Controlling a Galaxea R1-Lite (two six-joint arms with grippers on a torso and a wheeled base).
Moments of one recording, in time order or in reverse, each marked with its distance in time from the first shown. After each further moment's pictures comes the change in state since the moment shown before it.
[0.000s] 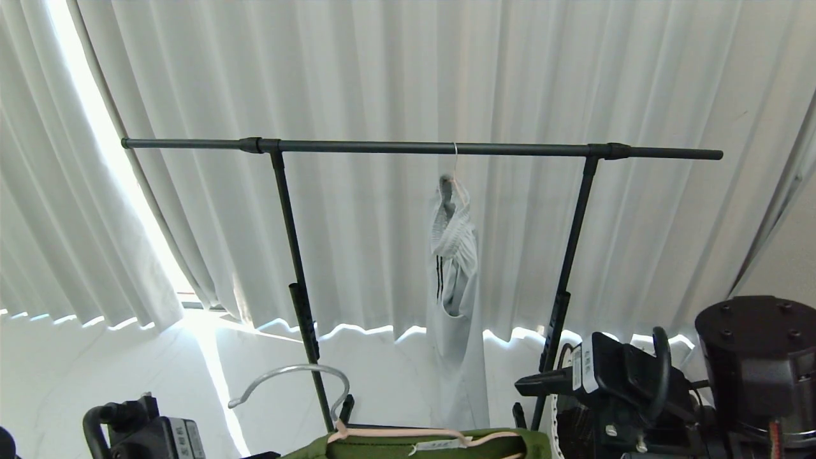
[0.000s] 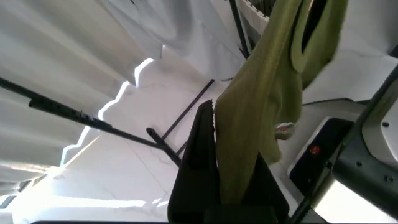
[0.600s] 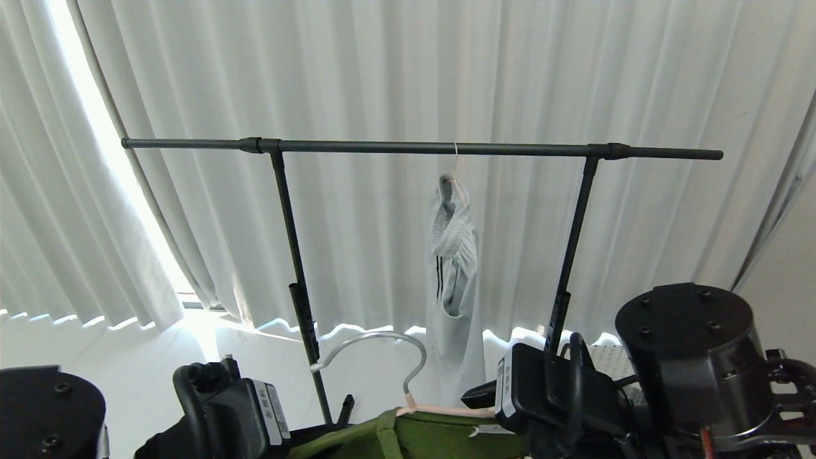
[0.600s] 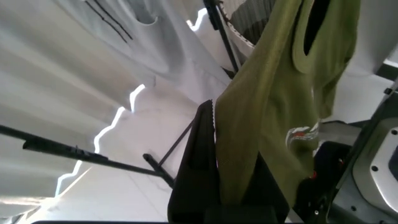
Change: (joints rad) left arm -0.082 0.166 -0.093 -0.105 -0.002 0.000; right arm 0.114 0.109 -0.179 0.123 -0.032 -0.015
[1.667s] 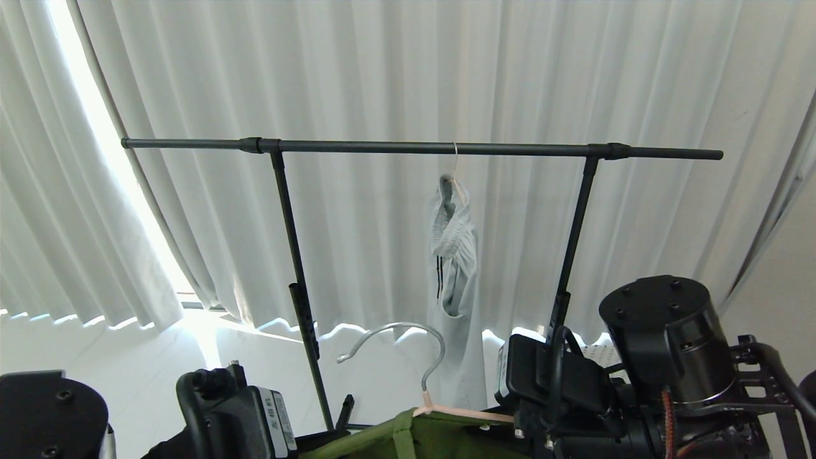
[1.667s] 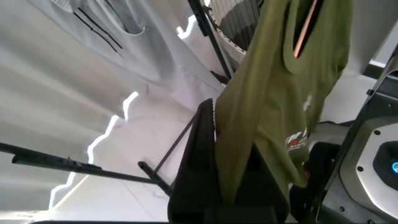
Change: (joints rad) left arm -0.026 0.005 -0.003 -0.005 0.000 0.000; right arm -0.096 0.034 0.010 -0.009 -0.023 -0.122
